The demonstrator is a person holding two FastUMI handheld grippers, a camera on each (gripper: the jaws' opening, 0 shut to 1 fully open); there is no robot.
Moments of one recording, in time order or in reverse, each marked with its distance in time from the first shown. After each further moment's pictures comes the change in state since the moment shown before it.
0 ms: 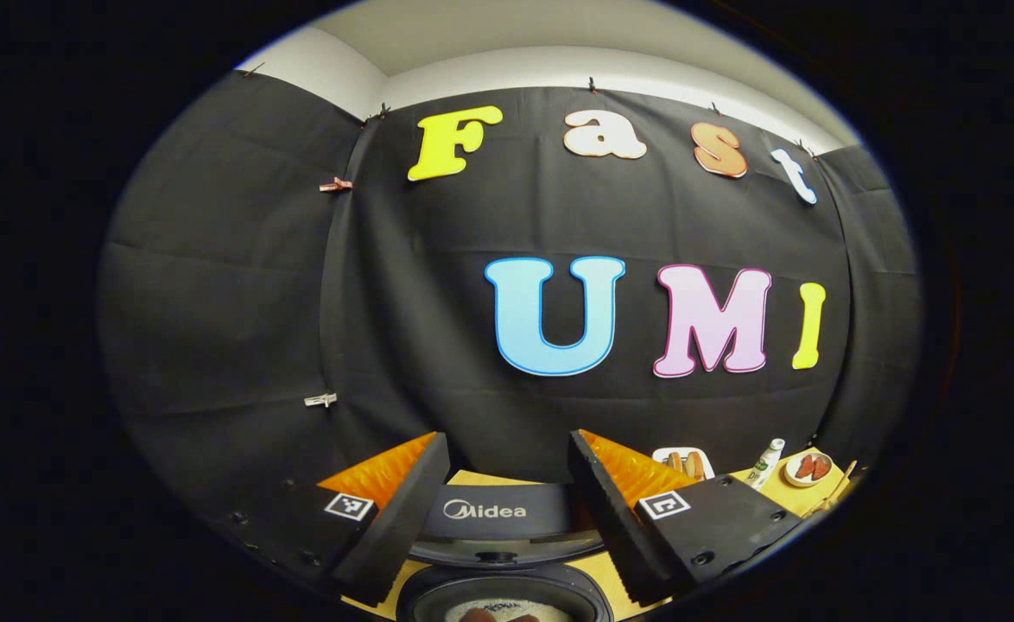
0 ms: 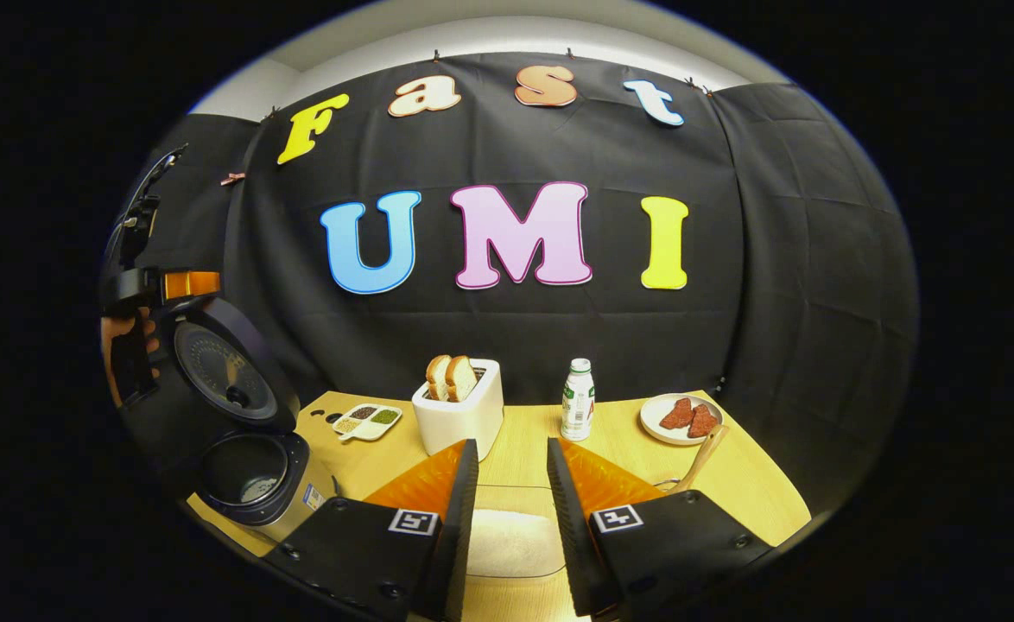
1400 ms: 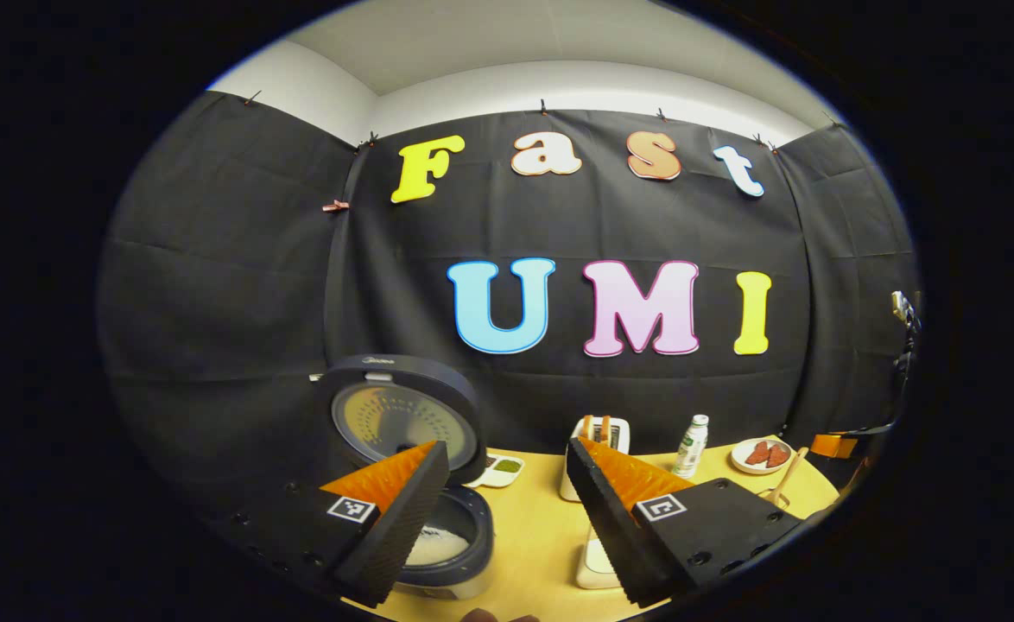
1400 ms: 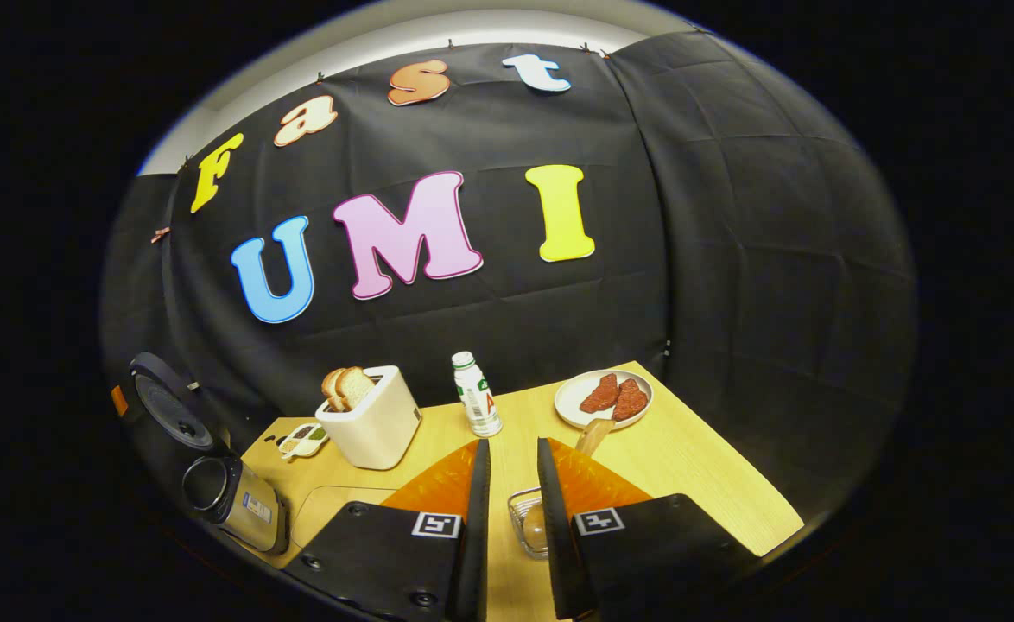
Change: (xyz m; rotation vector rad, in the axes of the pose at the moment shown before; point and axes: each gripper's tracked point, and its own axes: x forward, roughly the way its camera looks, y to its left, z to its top) left arm -0.175 -0.130 -0.046 0.028 -0.041 0.030; right arm 0.008 -0.169 -0.016 0.171 0.037 -0.137
